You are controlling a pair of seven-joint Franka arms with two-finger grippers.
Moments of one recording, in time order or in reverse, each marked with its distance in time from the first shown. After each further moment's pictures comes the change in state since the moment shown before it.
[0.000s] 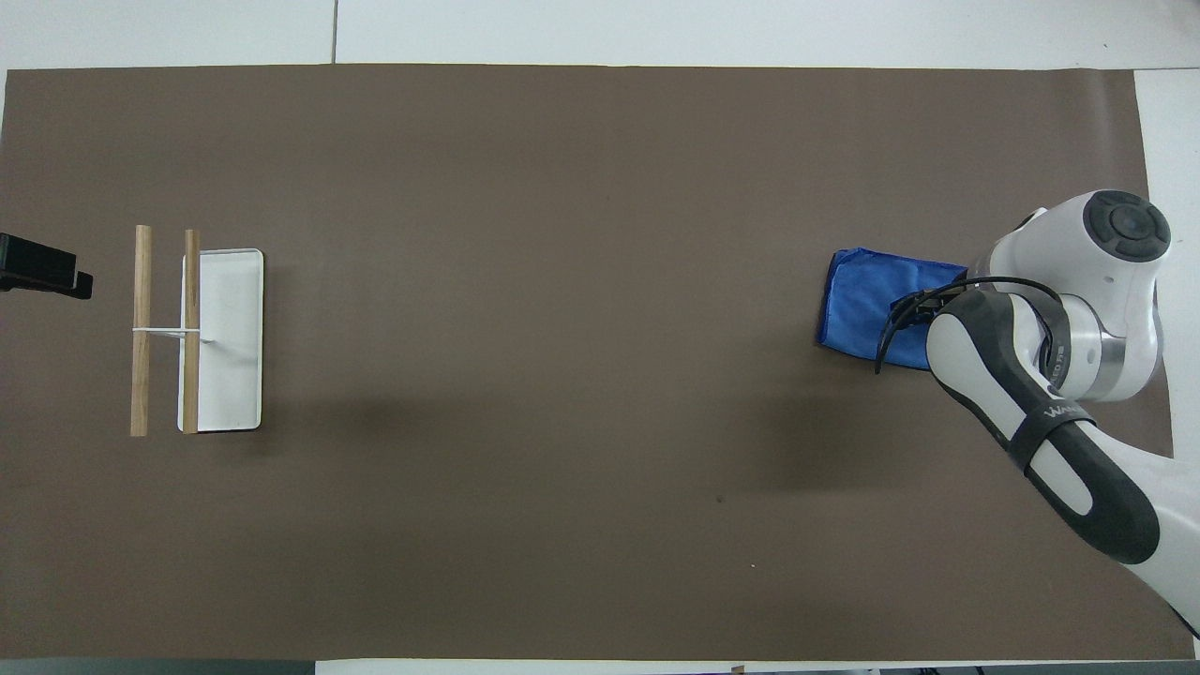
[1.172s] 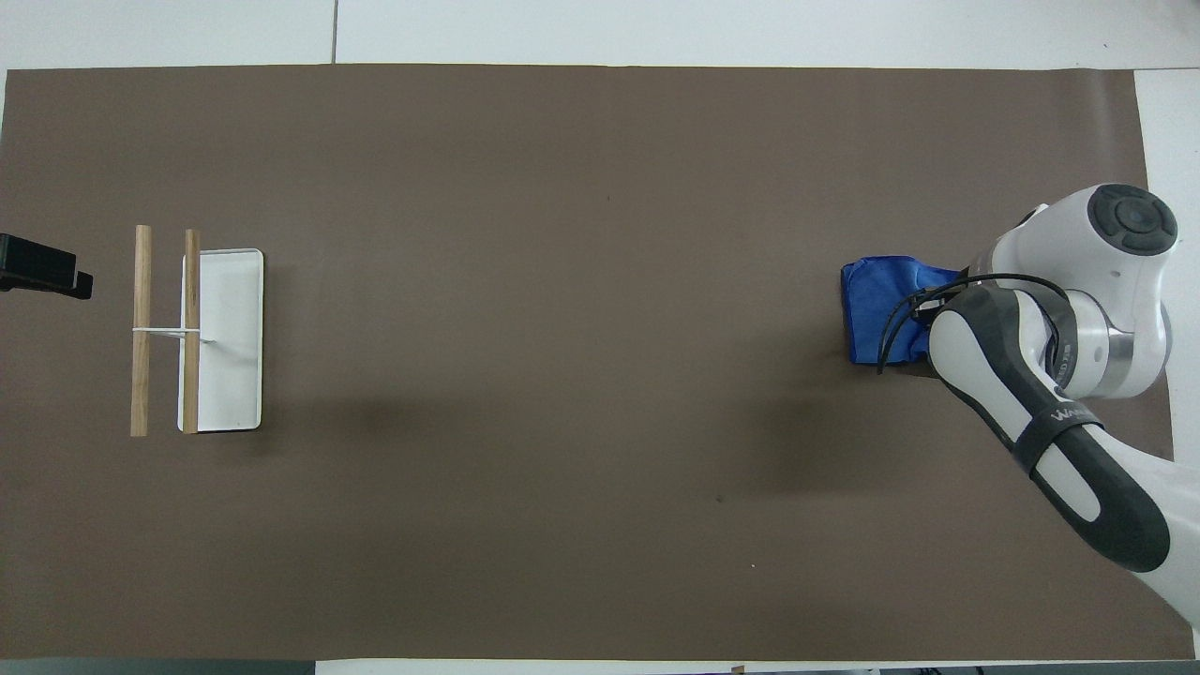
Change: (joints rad) left arm 0.000 0.000 0.000 0.000 0.000 0.000 0.000; right arm 0.009 -0.018 0.005 0.054 0.003 -0.098 -0.002
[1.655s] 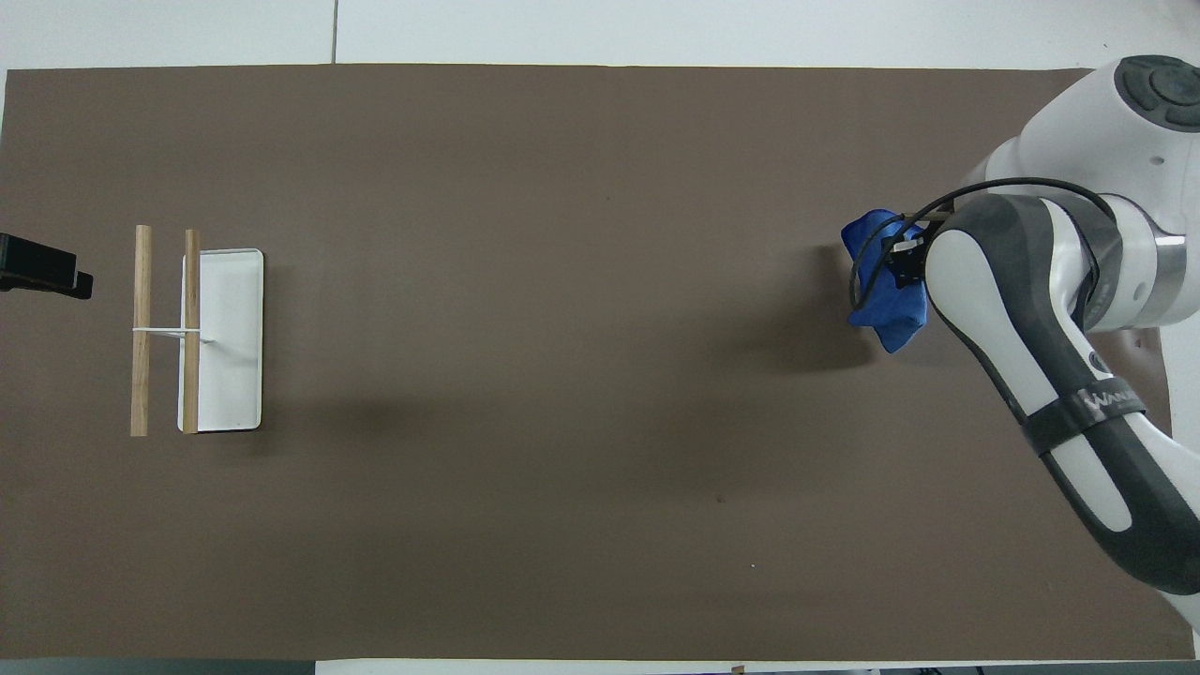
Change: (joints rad) left arm 0.000 0.000 0.000 0.000 0.000 0.000 0.000; right arm 0.125 -0.002 0.004 0.329 0.101 -0.355 0.151
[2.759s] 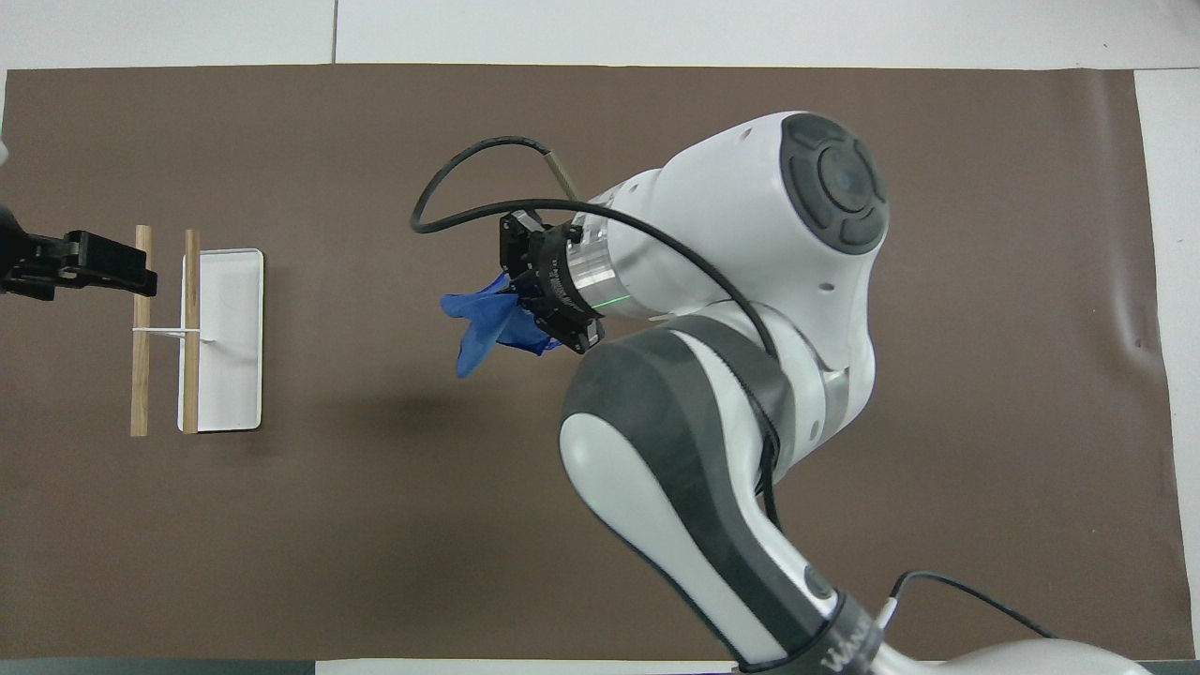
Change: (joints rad) left arm -0.101 -0.014 -0.018 -0.036 -0.003 0.028 -0.145; right arm 0.502 0.025 0.008 0.192 0.463 0.288 1.244
